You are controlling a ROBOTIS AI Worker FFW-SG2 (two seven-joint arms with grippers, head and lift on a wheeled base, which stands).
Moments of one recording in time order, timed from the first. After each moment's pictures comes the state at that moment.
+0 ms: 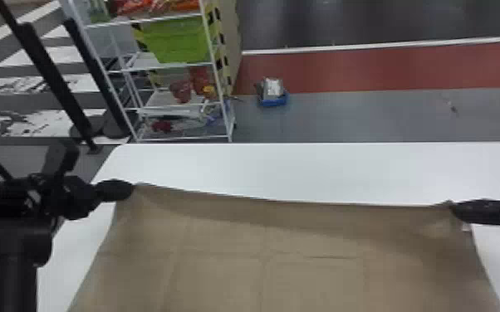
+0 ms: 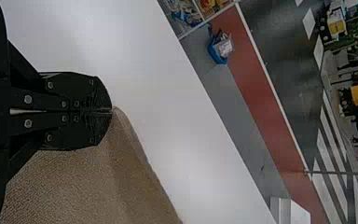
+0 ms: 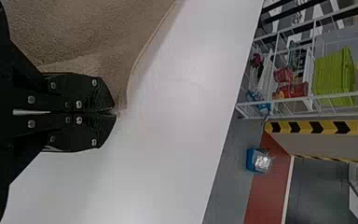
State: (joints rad) left arm -0.23 0.27 0.55 -1.39 -0.62 0.24 -1.20; right arm -0.05 -0.30 -0.10 -1.95 0.29 1.04 0.98
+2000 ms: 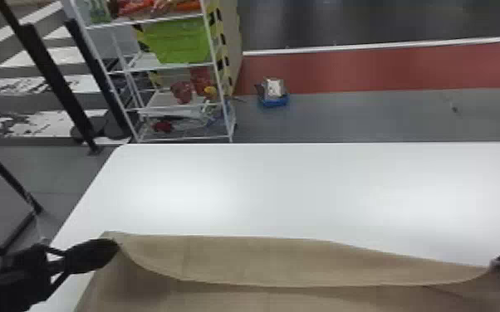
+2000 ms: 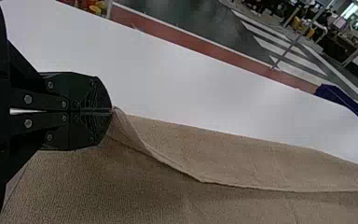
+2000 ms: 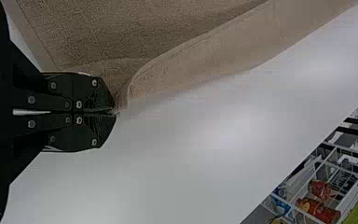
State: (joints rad) left arm 0.23 0.19 0.83 -1.67 -0.52 -0.77 -1.33; right arm 0.24 -0.53 -0.19 -2.12 0.45 0.57 1.36
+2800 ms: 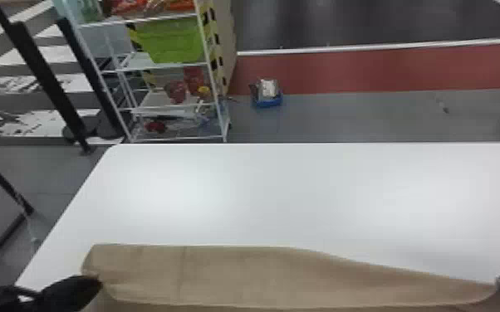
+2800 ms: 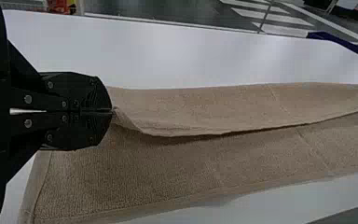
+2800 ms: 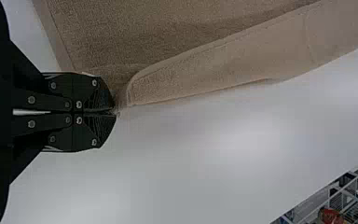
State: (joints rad) left arm 0.33 0.16 0.92 -1.68 -0.53 -1.13 -1.34; right arm 0.35 -0.58 -0.22 -2.19 0.51 0.46 1.36
